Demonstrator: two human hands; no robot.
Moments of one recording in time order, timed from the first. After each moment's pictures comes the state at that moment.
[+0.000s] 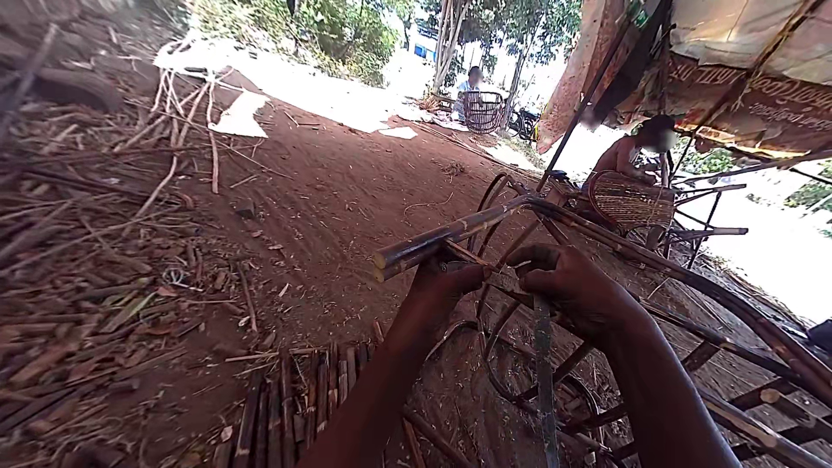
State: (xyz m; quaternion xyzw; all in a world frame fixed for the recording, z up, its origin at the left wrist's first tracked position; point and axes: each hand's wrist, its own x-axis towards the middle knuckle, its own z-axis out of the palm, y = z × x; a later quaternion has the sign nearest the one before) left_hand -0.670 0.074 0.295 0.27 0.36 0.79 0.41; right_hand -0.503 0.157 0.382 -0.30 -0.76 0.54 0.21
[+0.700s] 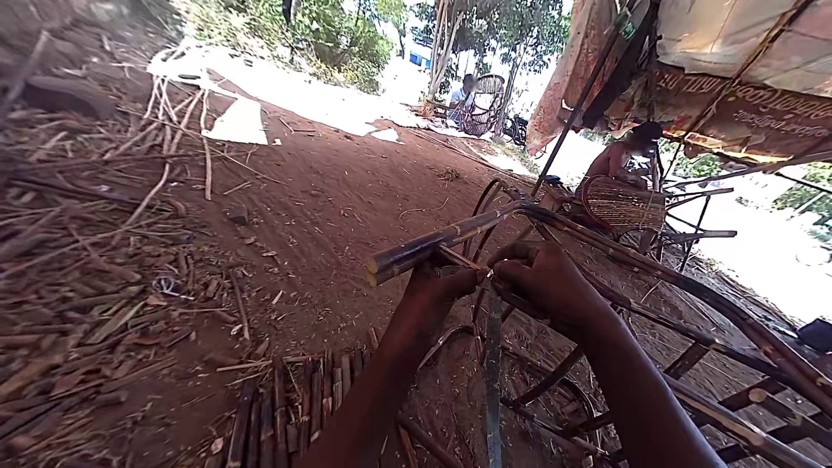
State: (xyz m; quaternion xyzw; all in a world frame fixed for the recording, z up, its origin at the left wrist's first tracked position) left_hand -0.671 0.077 0.296 0.29 0.37 0.79 0.41; right_hand -0.525 0.153 0.386 -0.31 -0.82 0.42 0.23
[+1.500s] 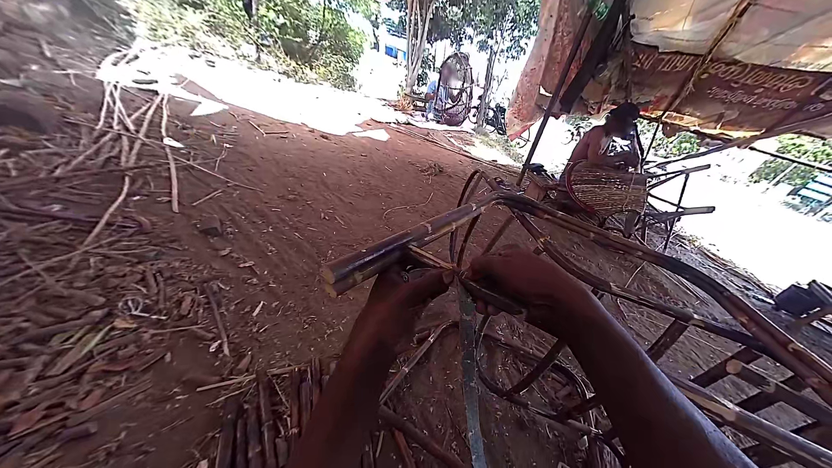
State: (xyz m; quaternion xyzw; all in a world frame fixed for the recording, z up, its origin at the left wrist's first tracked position) left_hand -0.668 0.062 0.293 0.30 0.36 0.78 0.41; right_hand -0.528 0.151 0.394 -0.43 -0.72 0.55 0.08
